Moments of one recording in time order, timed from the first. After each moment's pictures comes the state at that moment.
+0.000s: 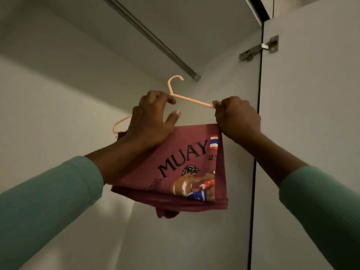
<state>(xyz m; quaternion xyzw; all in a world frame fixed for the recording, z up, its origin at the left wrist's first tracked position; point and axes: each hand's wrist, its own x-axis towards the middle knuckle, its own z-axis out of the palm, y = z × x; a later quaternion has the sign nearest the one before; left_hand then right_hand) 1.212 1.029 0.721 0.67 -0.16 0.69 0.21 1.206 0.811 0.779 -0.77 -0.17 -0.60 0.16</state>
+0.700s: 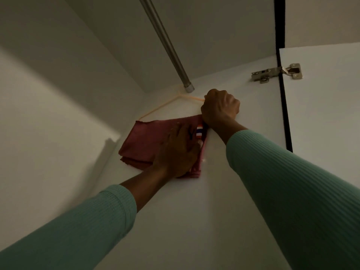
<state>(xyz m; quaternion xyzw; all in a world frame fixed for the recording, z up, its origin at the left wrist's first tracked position) 1.426 0.964 0.787 0.65 -0.33 0.56 0.39 1.324 0.882 0.910 -0.73 0.03 -0.68 -0.11</state>
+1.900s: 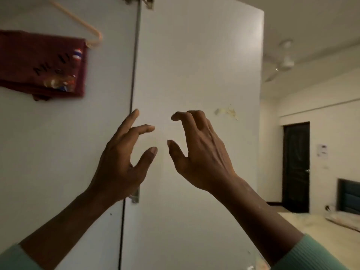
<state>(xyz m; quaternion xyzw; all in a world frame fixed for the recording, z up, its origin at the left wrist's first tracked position) 1.136 0.886 0.540 0.55 -0.54 0.42 0.48 0.971 0.764 0.576 -0.83 0.03 -0.56 -0.08</state>
